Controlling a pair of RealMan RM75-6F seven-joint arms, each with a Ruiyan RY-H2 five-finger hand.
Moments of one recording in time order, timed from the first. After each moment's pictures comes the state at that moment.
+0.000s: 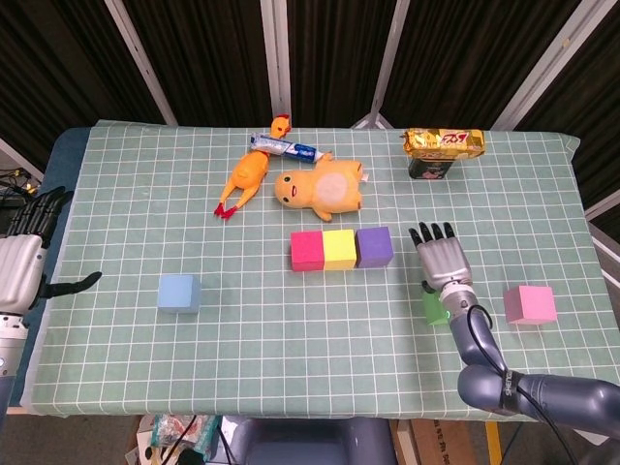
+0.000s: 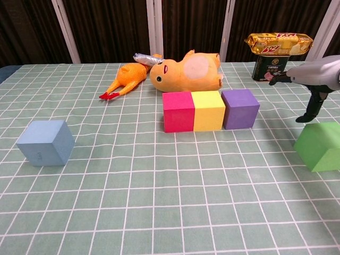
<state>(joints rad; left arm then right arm) -0.32 -0.91 -0.24 -2.04 1.21 1.37 0.09 0.95 -1.30 0.05 -1.71 -0.42 1.07 -0.83</state>
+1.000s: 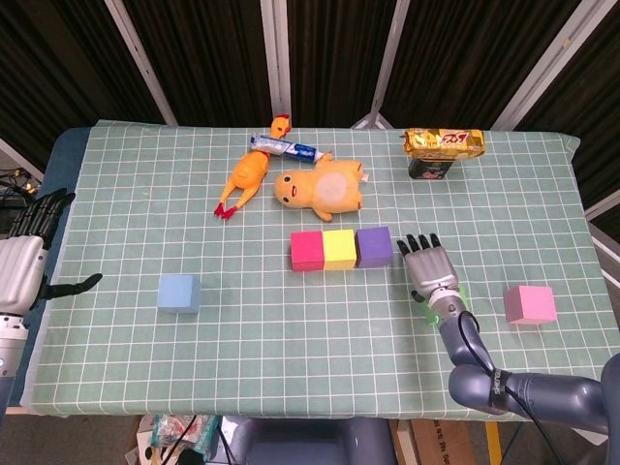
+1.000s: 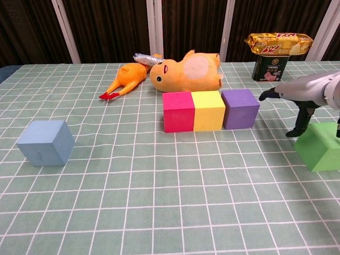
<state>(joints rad) -0.32 -0.90 -0.23 -2.03 1.21 1.36 0.08 0.96 -1.36 0.04 -1.67 -0.41 1.01 -0.83</state>
